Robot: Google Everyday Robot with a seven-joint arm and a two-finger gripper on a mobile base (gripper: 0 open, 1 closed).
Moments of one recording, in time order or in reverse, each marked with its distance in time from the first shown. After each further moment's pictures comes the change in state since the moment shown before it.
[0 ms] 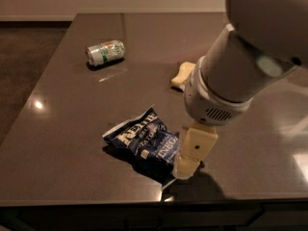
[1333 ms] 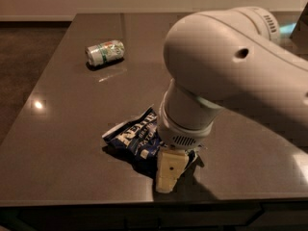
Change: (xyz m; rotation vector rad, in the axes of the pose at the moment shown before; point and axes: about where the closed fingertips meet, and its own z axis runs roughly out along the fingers) arm -0.011 0.024 0.066 -0.064 0.090 -0.048
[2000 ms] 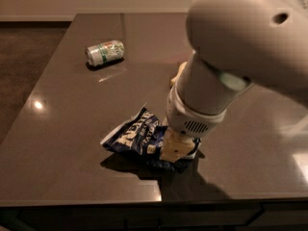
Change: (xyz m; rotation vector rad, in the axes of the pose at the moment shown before) arm 0.000 -0.005 -0.028 -0.027 -0.061 0.025
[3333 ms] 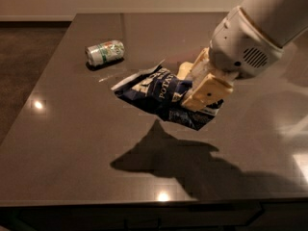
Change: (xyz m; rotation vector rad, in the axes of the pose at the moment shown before) arm 0.006 -0.043 -0.096 -0.068 -0.256 0.026
